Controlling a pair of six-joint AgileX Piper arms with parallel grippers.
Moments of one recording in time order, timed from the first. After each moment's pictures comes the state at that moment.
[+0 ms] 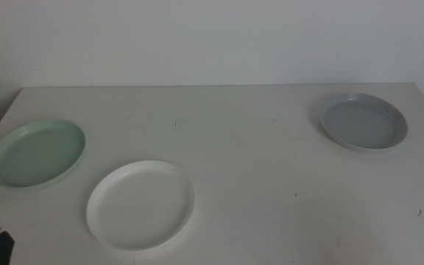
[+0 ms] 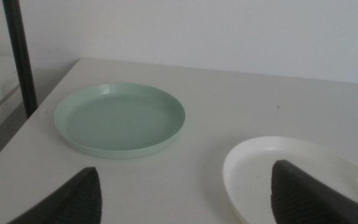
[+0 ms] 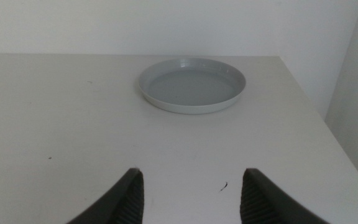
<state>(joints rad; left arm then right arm) -0.01 -0.01 0.03 0.00 0.20 -0.15 0.05 -0.01 0.03 -0.11 0.27 0.13</state>
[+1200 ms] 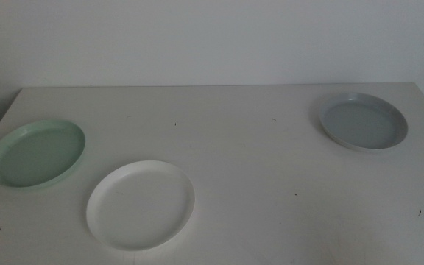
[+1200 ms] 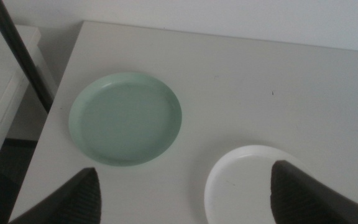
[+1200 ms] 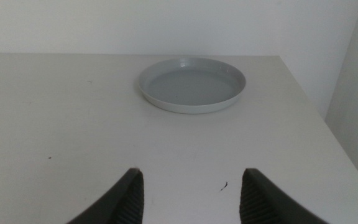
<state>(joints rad) -0.01 0.83 -1.04 0.00 0.89 -0.15 0.05 -0.01 0.03 -0.11 0.27 0.13</state>
